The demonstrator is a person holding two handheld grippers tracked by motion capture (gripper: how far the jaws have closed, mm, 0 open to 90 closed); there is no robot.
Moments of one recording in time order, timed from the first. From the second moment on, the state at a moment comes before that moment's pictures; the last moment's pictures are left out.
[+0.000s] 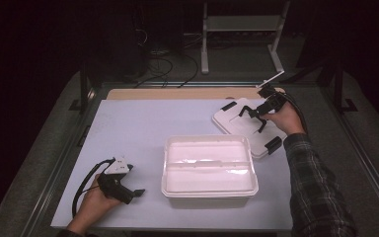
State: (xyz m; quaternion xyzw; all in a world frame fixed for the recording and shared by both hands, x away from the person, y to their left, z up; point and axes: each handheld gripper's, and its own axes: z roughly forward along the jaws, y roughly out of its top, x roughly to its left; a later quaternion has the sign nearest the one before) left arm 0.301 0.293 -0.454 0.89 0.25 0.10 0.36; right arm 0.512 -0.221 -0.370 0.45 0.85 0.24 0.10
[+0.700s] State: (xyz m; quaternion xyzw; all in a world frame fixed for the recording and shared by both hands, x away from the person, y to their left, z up) left arm 0.302 0.293 -0.454 0.89 0.25 0.10 0.36; right arm 0.516 -0.215 -0.372 0.43 0.88 0.20 0.09
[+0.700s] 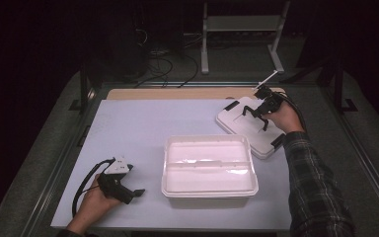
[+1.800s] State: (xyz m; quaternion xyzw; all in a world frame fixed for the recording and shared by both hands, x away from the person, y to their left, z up) left arm 0.302 0.293 -0.454 0.89 0.25 0.10 0.36; right arm 0.464 -0.213 -0.229 0.33 0.90 0.27 0.10
